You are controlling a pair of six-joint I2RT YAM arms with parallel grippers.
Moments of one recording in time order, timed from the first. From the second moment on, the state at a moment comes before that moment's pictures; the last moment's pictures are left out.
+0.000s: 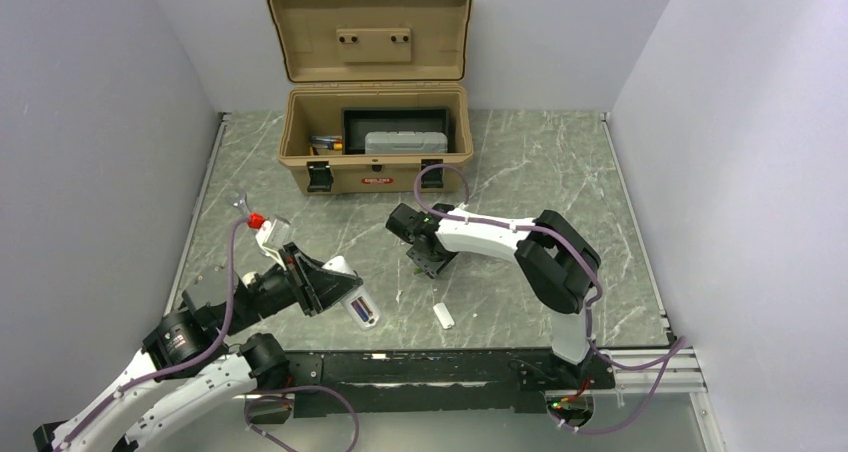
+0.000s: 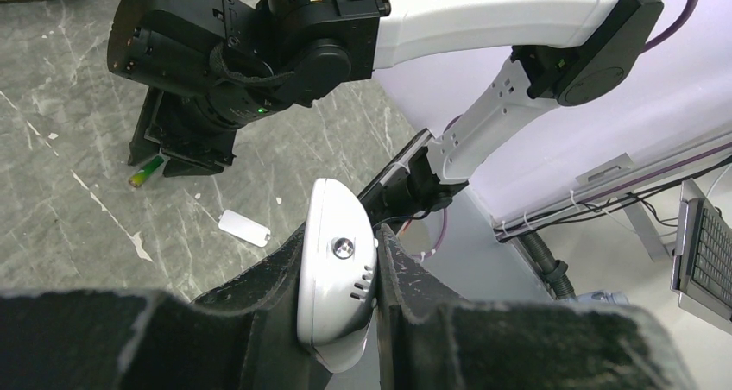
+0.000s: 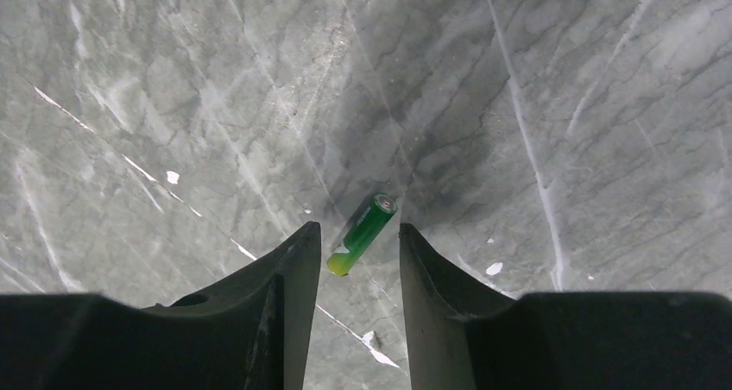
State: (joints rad) left arm -0.90 0.31 0.71 -0.44 0.11 -0.72; right arm 0.93 1.92 1.30 -0.81 0.33 1.73
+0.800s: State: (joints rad) left arm -0.90 0.31 0.71 -0.44 0.11 -0.72; right arm 0.93 1.91 1.28 -0.82 0.35 1.63
